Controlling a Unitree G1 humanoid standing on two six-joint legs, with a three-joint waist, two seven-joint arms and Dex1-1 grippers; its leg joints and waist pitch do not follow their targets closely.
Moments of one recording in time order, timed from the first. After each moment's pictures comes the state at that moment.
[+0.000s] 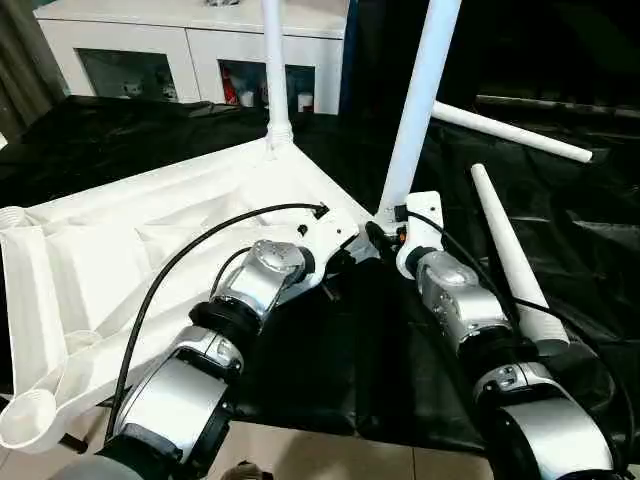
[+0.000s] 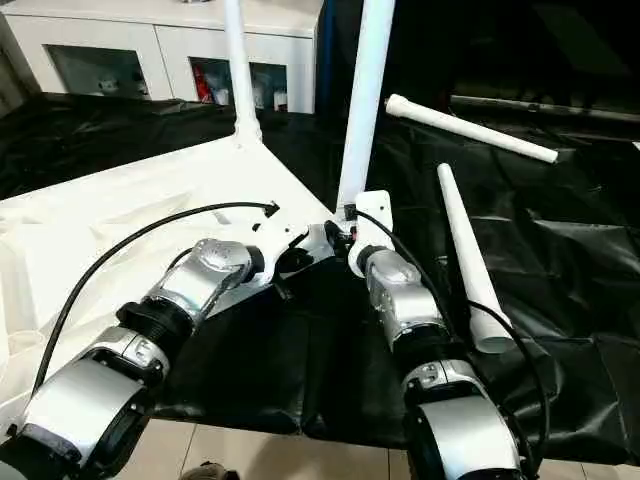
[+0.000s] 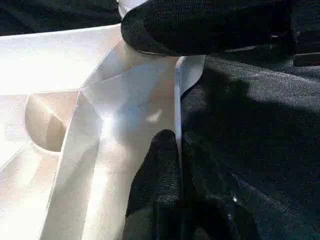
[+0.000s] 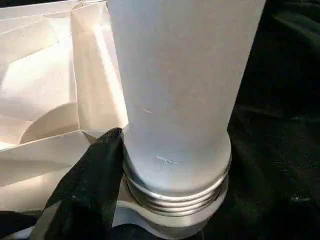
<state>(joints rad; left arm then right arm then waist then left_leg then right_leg) -0.85 0.06 -0.26 0.95 0.13 0.18 -0.62 -0.70 -0.08 0.00 0.87 0.12 0.10 0.16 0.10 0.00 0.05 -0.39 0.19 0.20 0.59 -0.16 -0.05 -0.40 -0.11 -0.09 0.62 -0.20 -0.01</state>
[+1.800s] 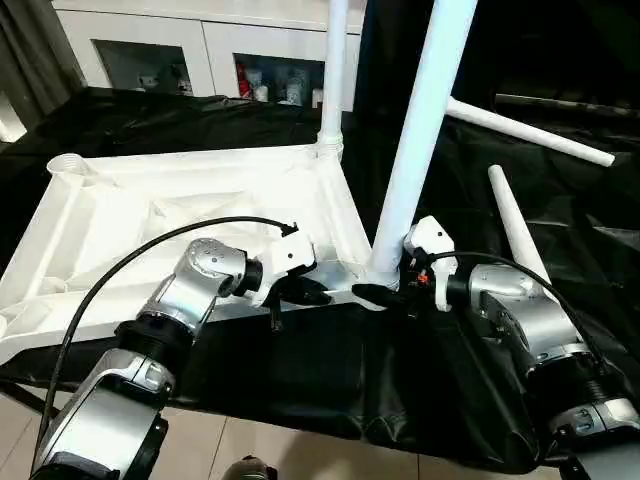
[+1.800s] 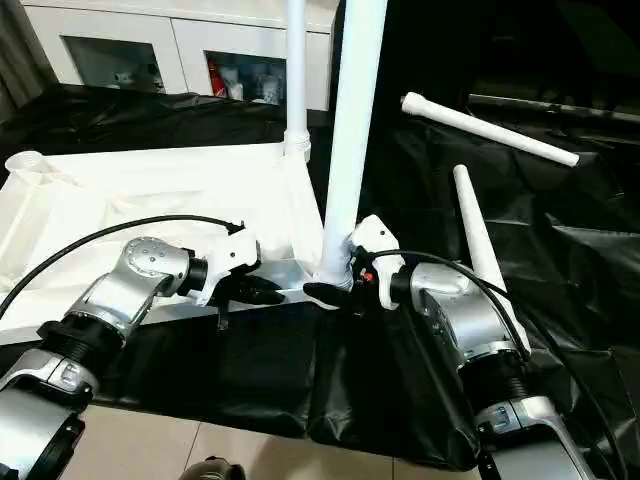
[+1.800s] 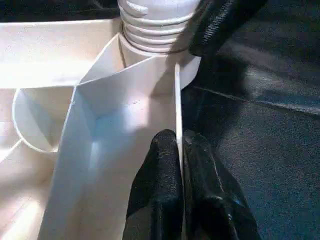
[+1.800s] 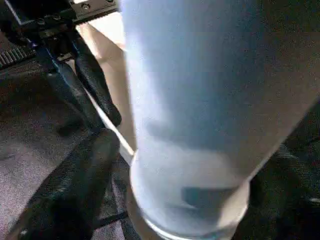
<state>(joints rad) -0.69 0.31 -0.30 0.69 0.07 0.07 -1.19 -0.51 -0.37 0.19 0.47 0.17 0.20 0.97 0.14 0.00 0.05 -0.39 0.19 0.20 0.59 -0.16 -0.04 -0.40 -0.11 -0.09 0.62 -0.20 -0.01</state>
